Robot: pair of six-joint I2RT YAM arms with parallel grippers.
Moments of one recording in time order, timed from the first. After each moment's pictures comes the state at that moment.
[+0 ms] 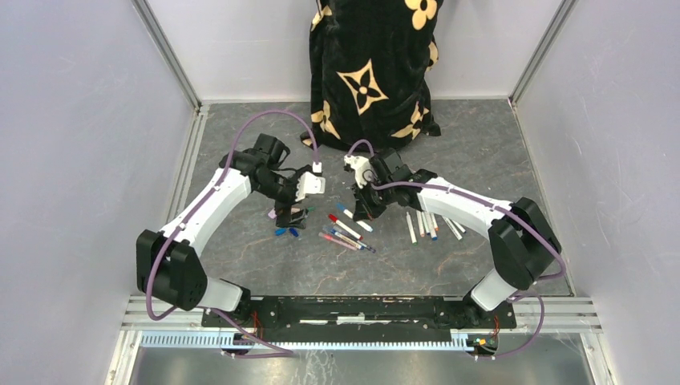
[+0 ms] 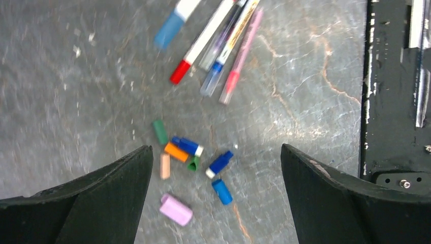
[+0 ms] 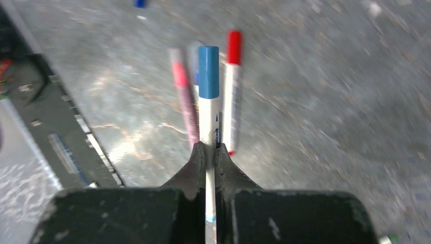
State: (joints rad) left arm -0.34 1.41 1.18 -1.03 0.67 1.16; right arm 0.70 1.60 1.03 -0.36 -0.36 0.05
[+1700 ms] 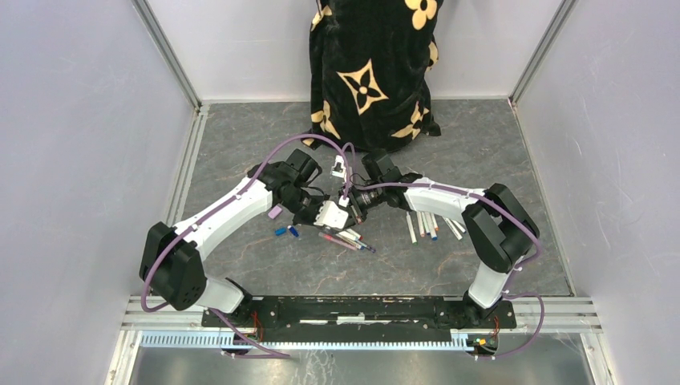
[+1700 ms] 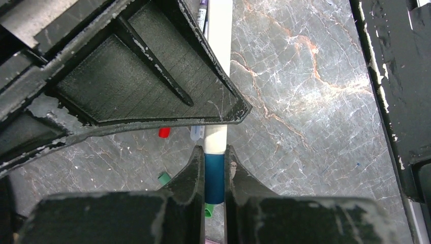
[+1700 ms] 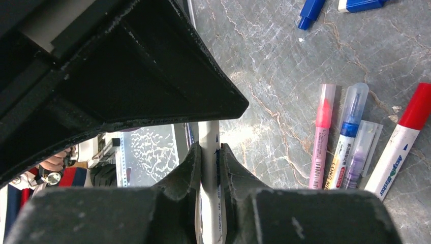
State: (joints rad) left arm -0.60 1.43 1.12 -0.96 0.59 1.31; right arm 0.70 1.76 1.07 -0.07 -0.99 0.32
